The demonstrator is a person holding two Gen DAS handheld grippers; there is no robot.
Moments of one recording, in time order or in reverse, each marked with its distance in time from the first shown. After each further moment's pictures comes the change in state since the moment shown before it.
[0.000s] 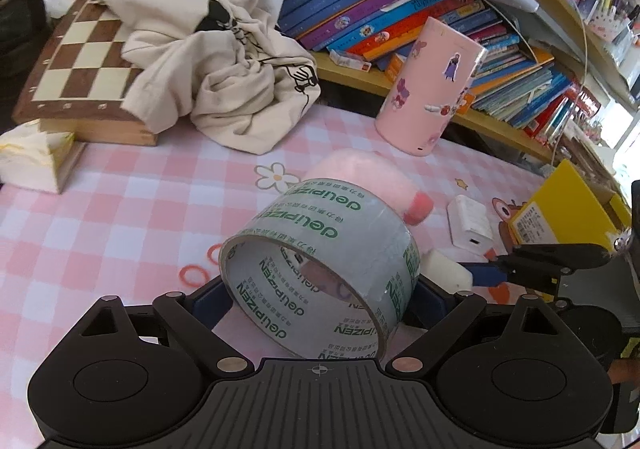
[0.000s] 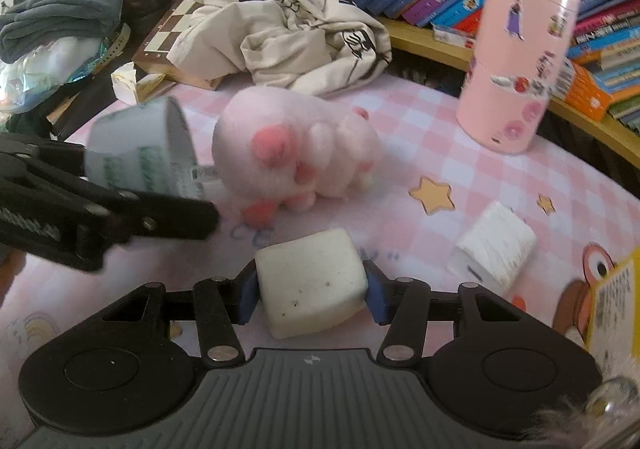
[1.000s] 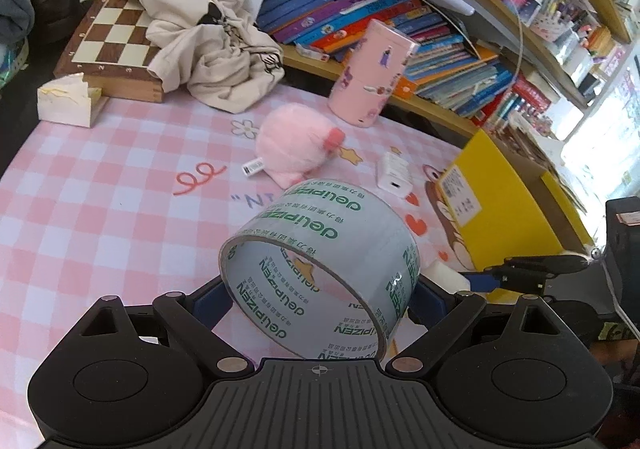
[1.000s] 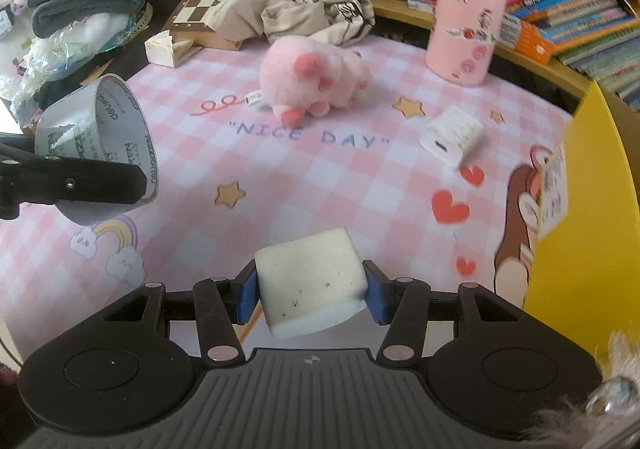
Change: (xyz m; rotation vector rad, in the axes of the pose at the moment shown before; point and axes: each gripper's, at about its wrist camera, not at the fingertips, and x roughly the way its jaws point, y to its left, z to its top) left arm -0.089 -0.024 -0.059 -0.030 0.013 -0.102; right arm -0.088 0.028 -0.066 0.062 0.072 -0.036
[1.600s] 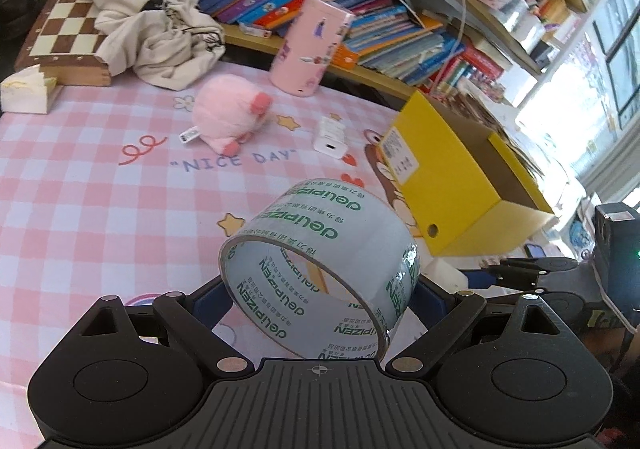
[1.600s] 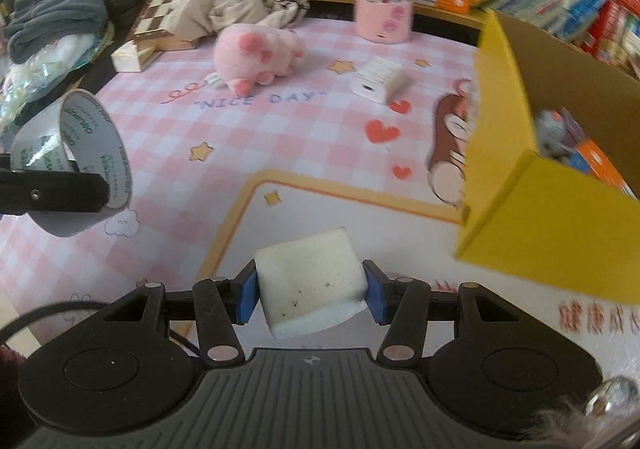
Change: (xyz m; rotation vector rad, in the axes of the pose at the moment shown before) left arm -0.017 -0.035 -0.022 0.064 0.060 -0.108; right arm -0.053 -0.014 -0.057 0.170 0.005 -0.089
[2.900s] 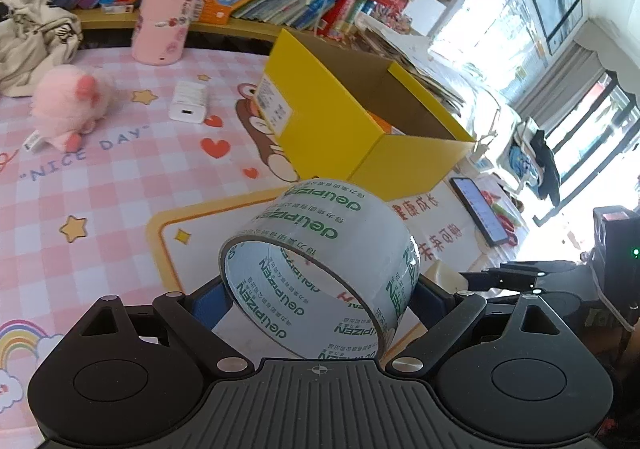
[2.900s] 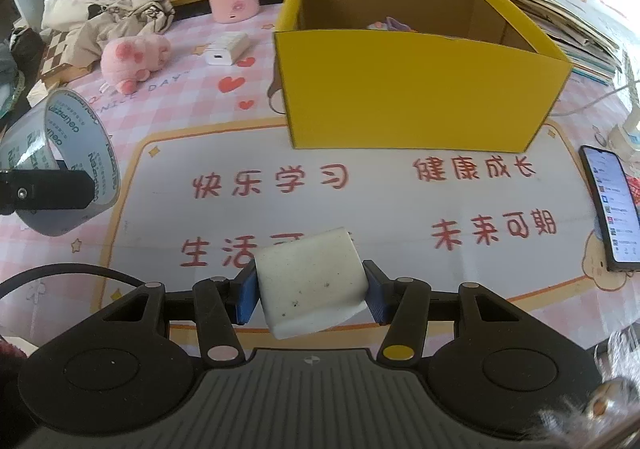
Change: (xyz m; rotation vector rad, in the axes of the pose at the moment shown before) left arm 0.046 -0.086 -0.006 0.184 0.138 -0.190; right arm -0.065 -0.058 -0.078 0.270 0.013 -0.188
